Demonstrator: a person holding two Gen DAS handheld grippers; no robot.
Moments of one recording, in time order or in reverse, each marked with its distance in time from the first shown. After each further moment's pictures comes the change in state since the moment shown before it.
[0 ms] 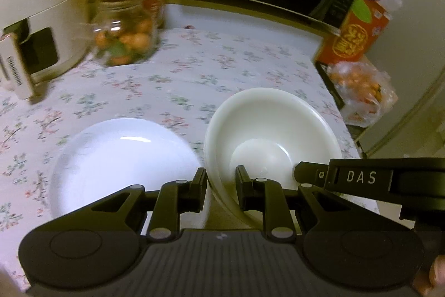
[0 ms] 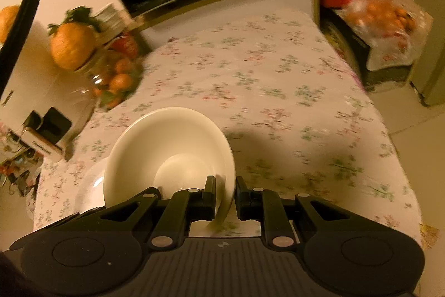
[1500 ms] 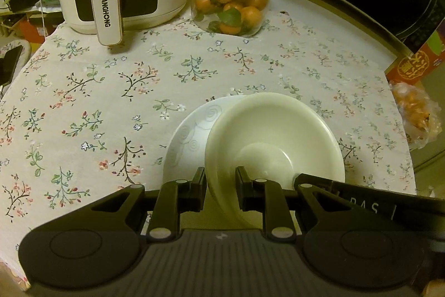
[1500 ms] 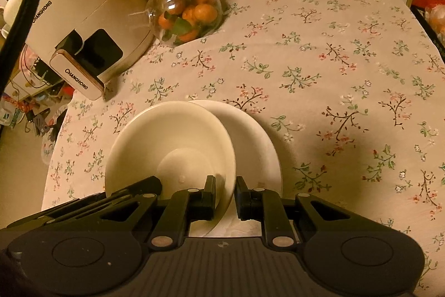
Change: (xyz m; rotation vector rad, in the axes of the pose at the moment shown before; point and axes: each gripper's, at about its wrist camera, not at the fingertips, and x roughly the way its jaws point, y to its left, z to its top) left arm 0.004 0.106 -0.012 -0.199 0.085 0.126; right arm 0.069 0.109 -0.022 -0.185 0.168 0.100
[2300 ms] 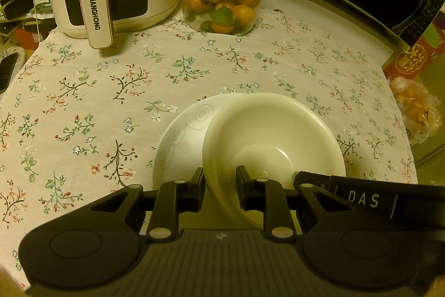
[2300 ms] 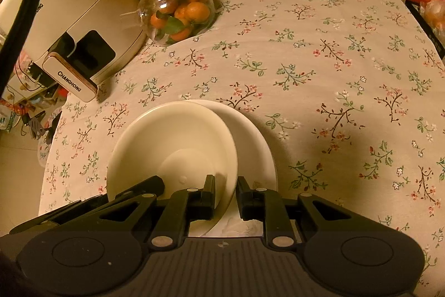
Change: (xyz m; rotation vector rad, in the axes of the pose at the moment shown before) left arm 0.007 -0.005 -0.001 0.033 -0.009 -0.004; right arm 0.002 -0.005 0.002 0.024 0.011 -0.017
